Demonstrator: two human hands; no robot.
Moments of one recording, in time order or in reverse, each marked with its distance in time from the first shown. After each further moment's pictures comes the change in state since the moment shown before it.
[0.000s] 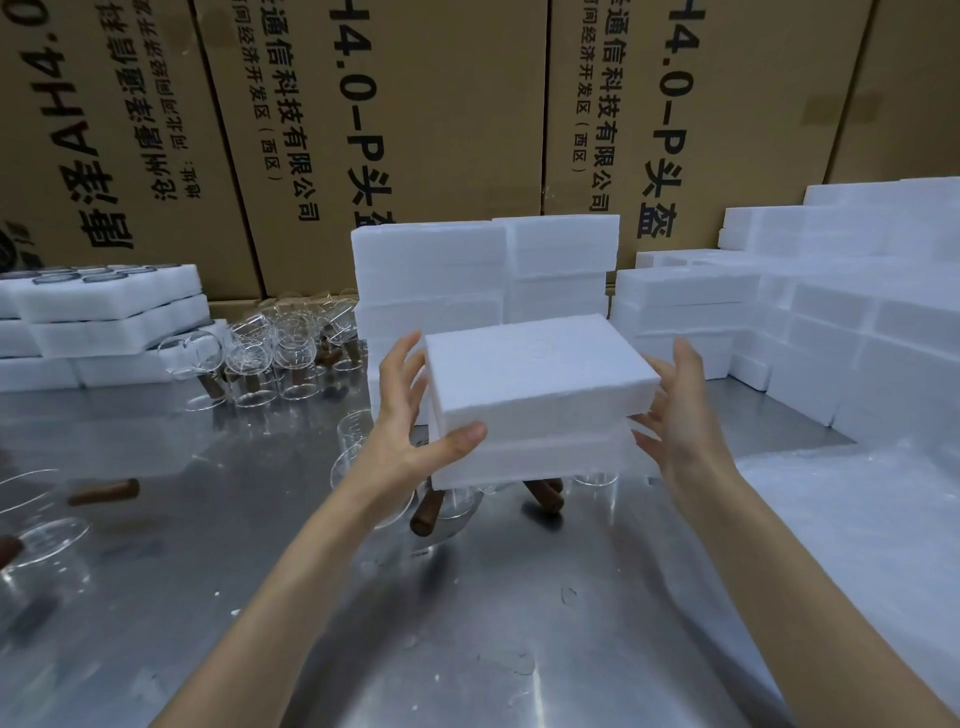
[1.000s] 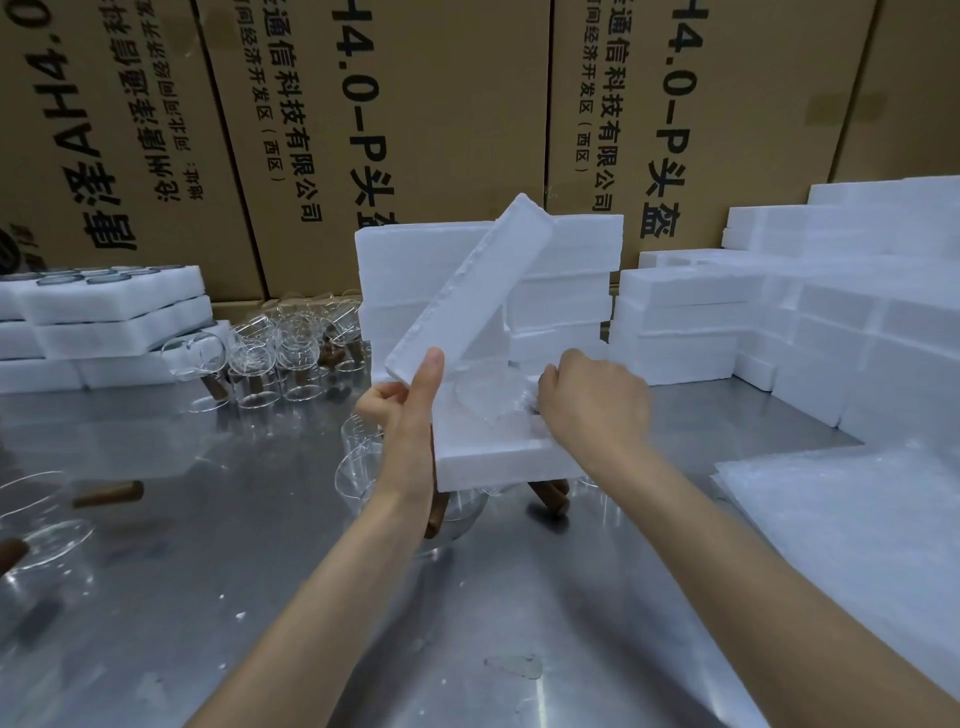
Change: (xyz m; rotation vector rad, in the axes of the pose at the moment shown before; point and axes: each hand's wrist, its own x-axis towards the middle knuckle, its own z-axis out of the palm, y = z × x) left_hand 0.019 -0.010 0.026 -0.496 0.511 -0.231; right_hand 0.007 -0.007 0.065 -1.316 0.128 -0.470
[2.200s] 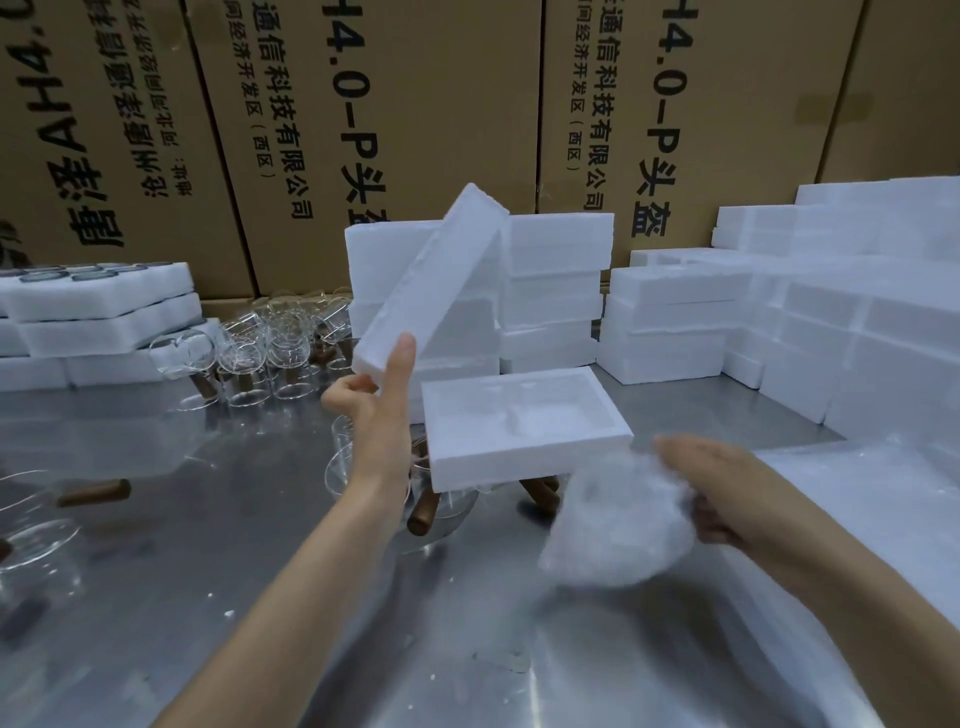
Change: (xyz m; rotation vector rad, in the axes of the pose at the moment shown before) left_hand 0.001 0.013 -0.004 0.127 0.066 0.056; right_hand -0.068 0.096 -0.040 1.012 -0.462 0.356
